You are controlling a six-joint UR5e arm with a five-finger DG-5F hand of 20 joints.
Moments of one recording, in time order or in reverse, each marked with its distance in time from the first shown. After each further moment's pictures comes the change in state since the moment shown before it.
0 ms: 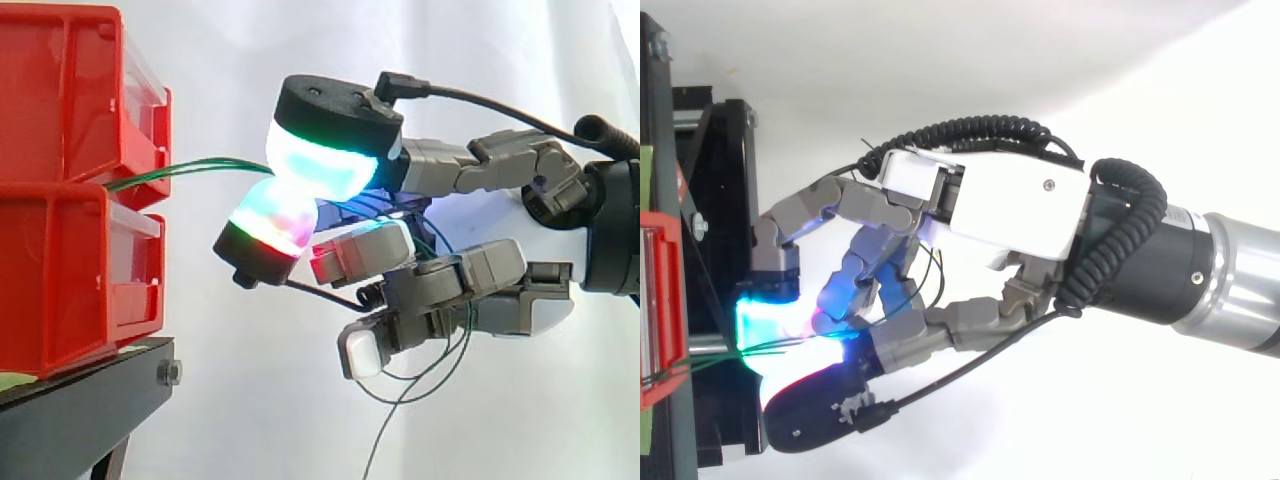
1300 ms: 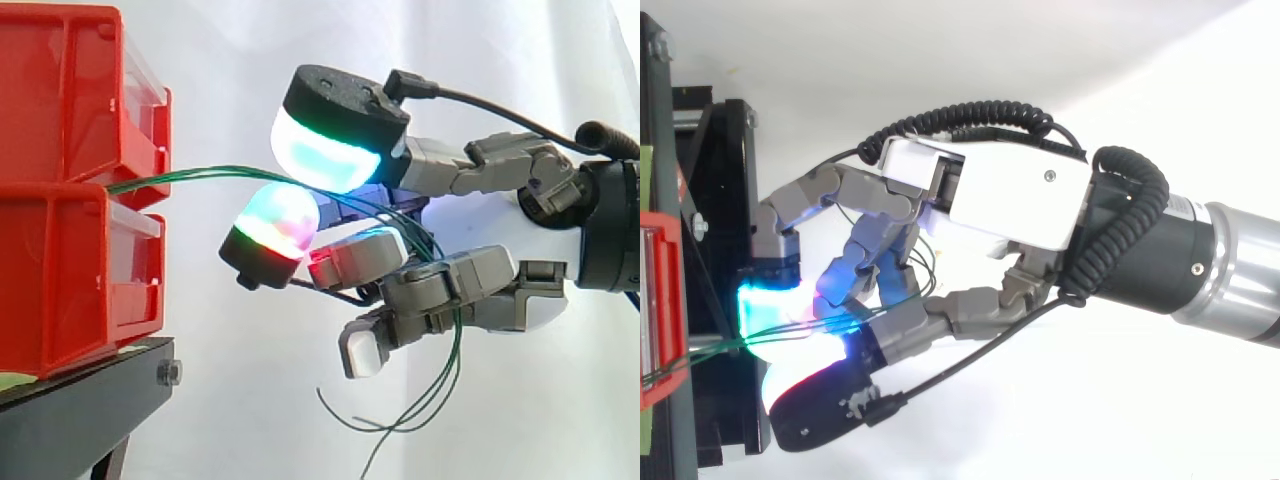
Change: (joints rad) arm -0.009 0.001 0.000 0.005 -0.006 -0.049
